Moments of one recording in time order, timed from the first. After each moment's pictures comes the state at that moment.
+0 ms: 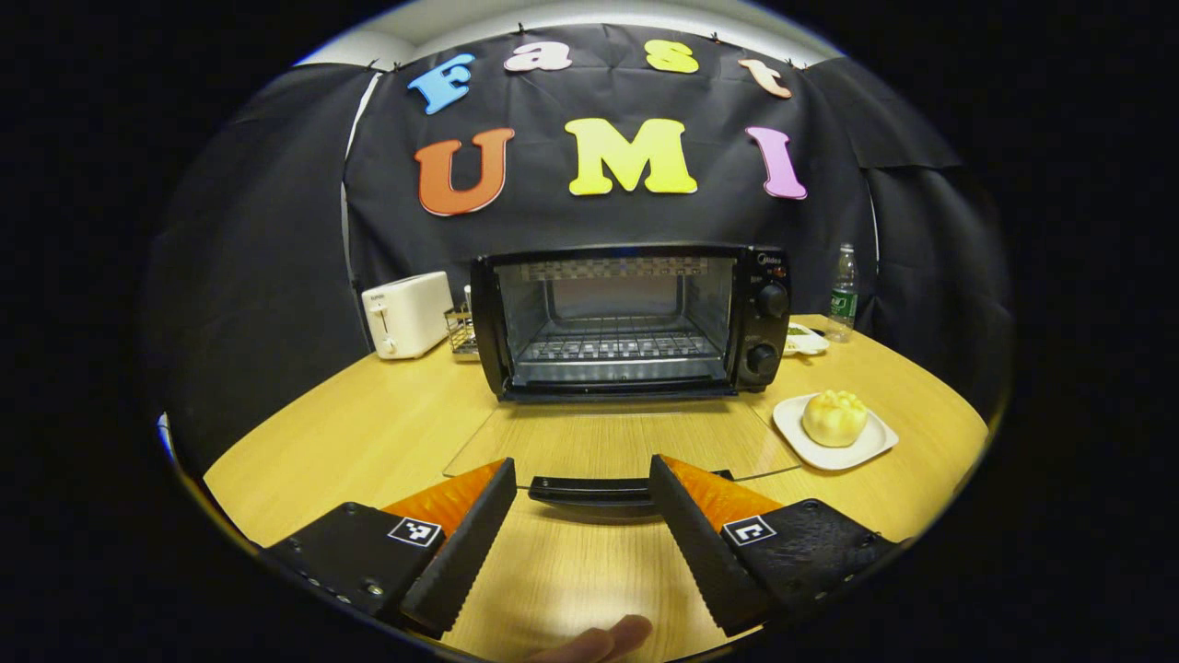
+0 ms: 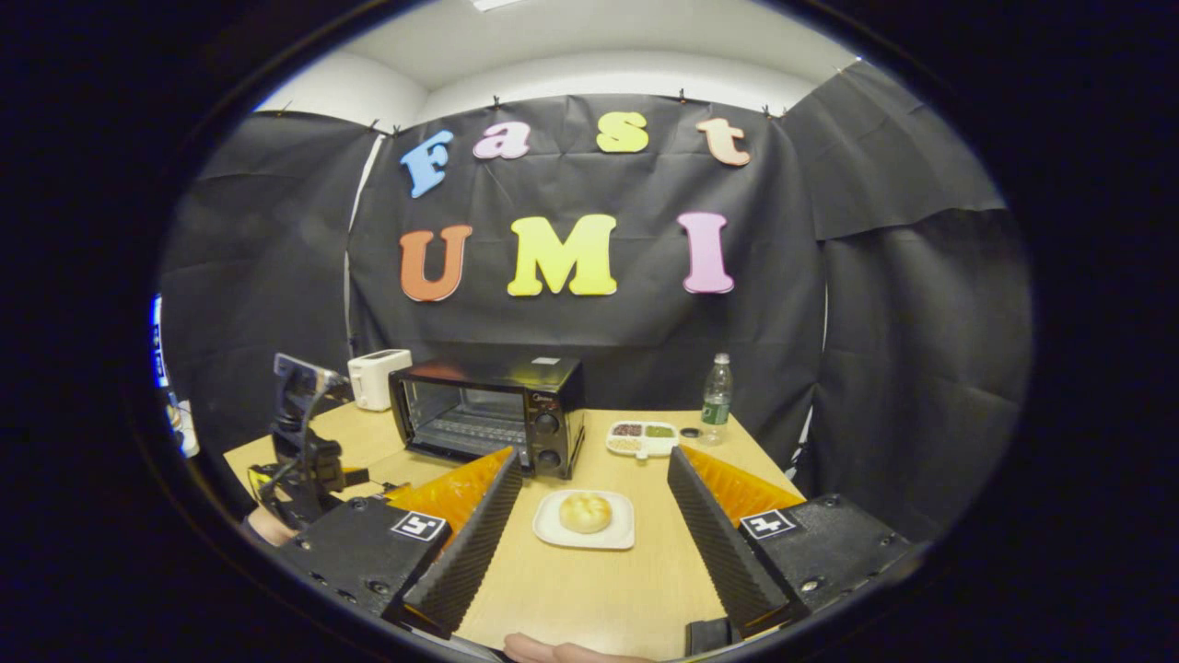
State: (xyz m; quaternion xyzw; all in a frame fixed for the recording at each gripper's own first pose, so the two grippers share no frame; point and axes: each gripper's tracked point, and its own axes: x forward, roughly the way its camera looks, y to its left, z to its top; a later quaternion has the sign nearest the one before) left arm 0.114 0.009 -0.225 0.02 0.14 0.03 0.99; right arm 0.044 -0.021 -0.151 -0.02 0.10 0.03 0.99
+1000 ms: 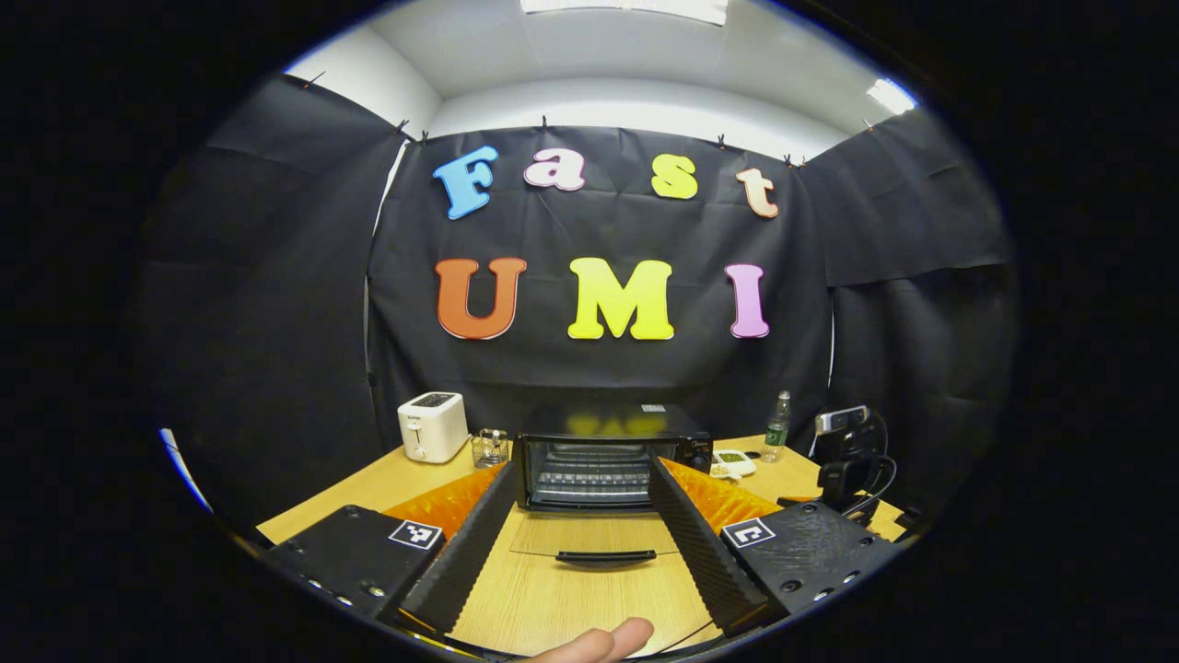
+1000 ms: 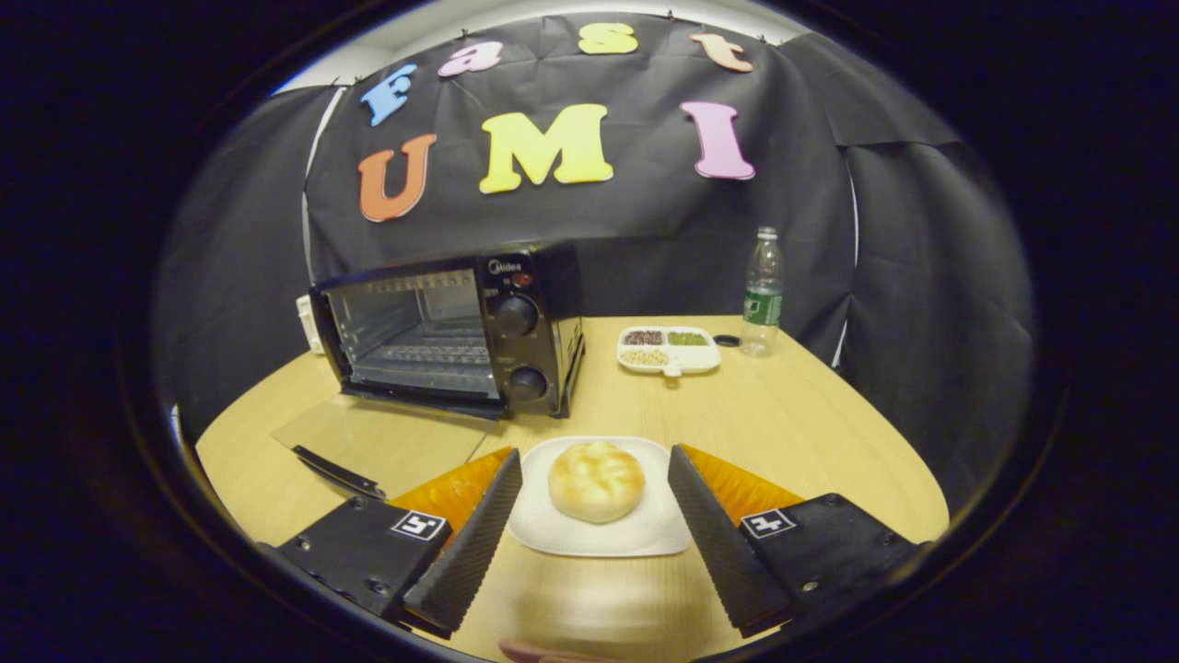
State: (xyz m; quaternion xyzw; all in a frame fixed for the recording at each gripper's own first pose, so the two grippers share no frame) left arm 0.011 0.025 -0.015 -0.01 -0.01 0.01 1.00; right arm 0.183 -0.014 -0.326 0.00 0.24 0.01 0.97
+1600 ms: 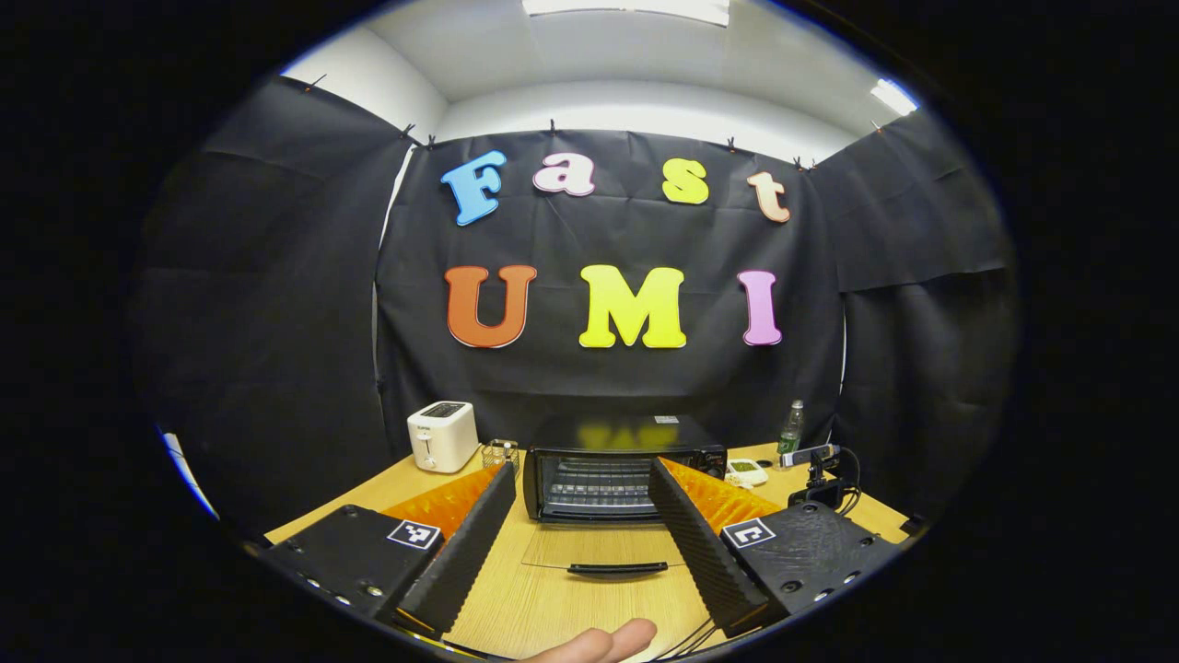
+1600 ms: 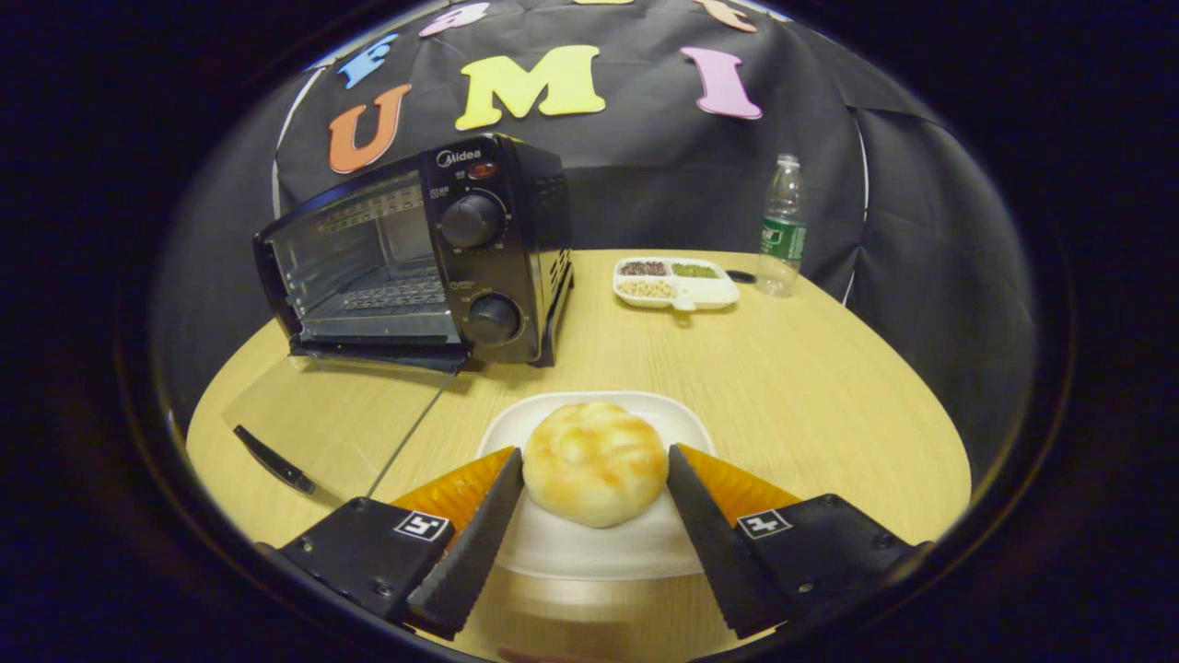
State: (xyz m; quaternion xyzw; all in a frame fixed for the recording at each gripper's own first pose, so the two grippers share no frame) left arm 0.023 0.036 -0.018 -0.02 0.00 0.02 1.00; right arm 0.210 -0.012 -0.379 0.01 0.32 0.00 0.95
